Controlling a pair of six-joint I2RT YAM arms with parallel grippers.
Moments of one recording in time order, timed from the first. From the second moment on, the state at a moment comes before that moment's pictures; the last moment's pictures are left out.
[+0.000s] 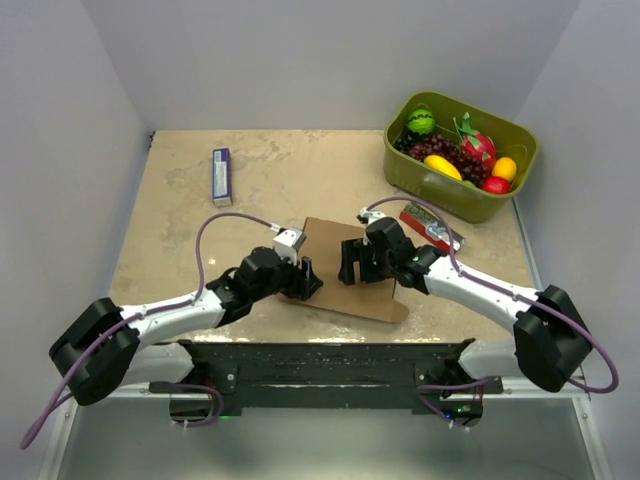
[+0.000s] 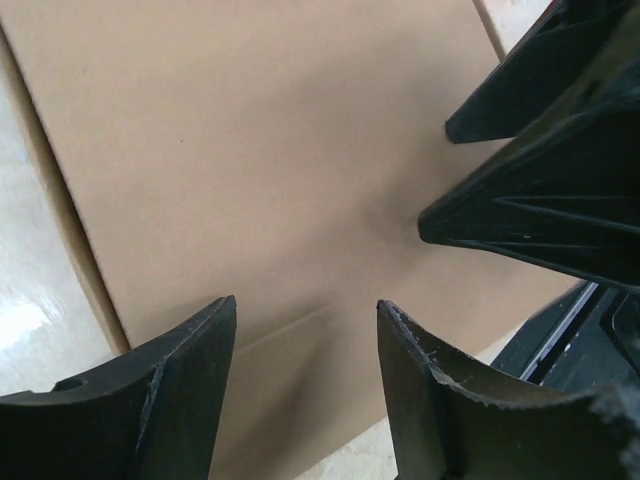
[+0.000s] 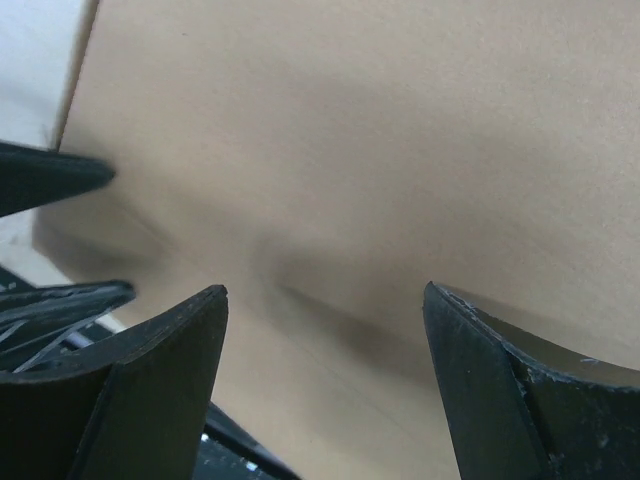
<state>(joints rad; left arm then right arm) -0.81 1.21 0.49 0.24 0.05 -0.43 0.72 1.30 0.80 -0.33 -0.02 0.51</state>
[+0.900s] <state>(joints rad) -0.57 1.07 0.52 0.24 0.09 -0.40 0.48 1.27 0.96 -0.50 0.11 0.40</state>
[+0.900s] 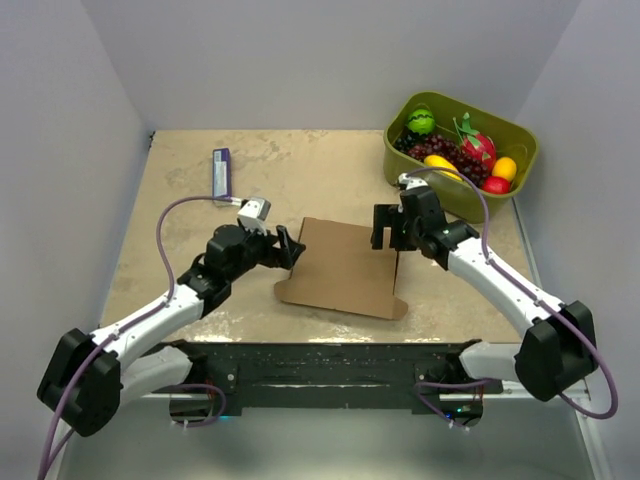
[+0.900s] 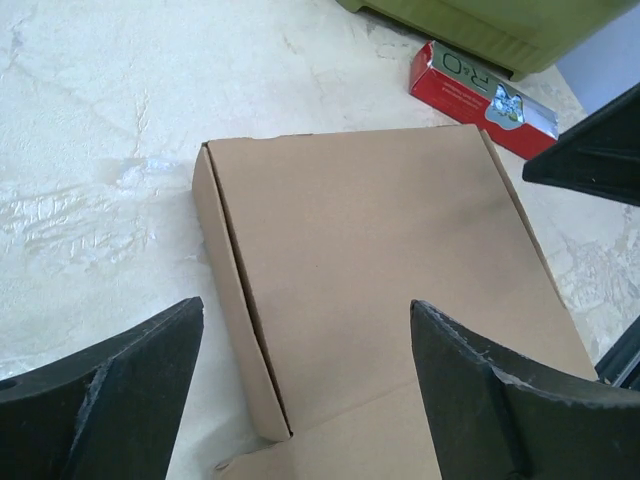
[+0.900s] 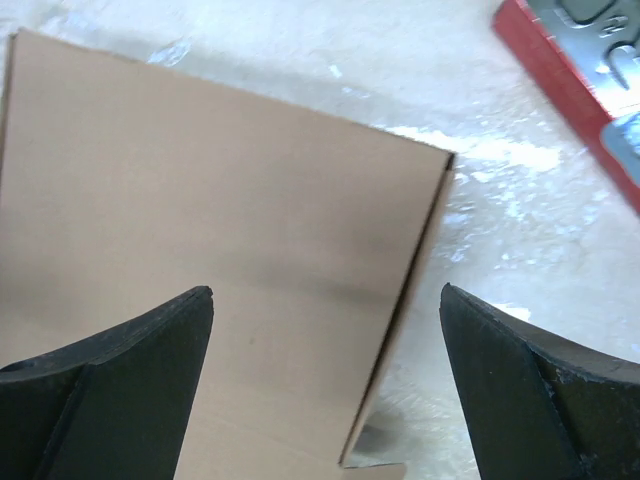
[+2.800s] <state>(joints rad) -0.21 1.05 0.25 0.37 0.41 -0.62 0.17 1.34 0.55 0.01 -0.55 0.56</state>
